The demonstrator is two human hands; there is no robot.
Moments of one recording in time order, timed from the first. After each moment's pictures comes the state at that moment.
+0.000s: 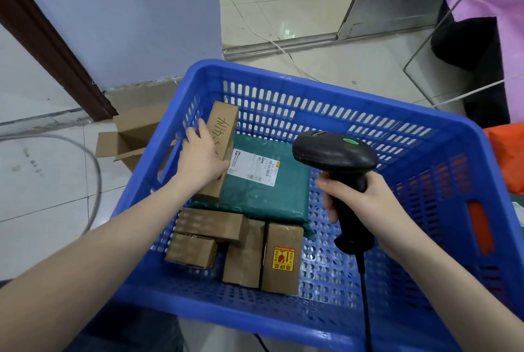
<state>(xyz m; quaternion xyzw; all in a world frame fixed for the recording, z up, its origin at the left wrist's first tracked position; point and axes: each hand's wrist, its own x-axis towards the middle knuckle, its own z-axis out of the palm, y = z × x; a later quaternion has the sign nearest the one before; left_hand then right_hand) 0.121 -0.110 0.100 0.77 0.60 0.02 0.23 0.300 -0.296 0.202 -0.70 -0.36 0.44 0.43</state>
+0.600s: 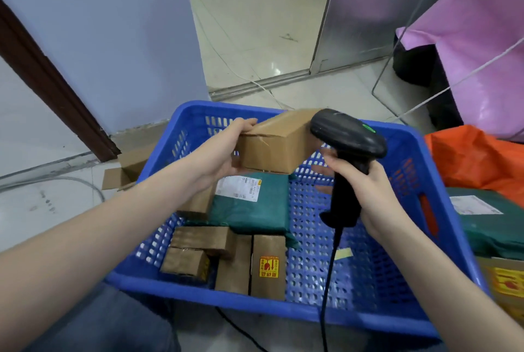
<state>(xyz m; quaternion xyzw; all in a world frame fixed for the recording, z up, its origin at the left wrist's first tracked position) 0.173 -0.190 0.259 0.50 0.44 0.17 0.73 0.328 -0.342 0.254 -0.62 -0.25 0.41 0.62</state>
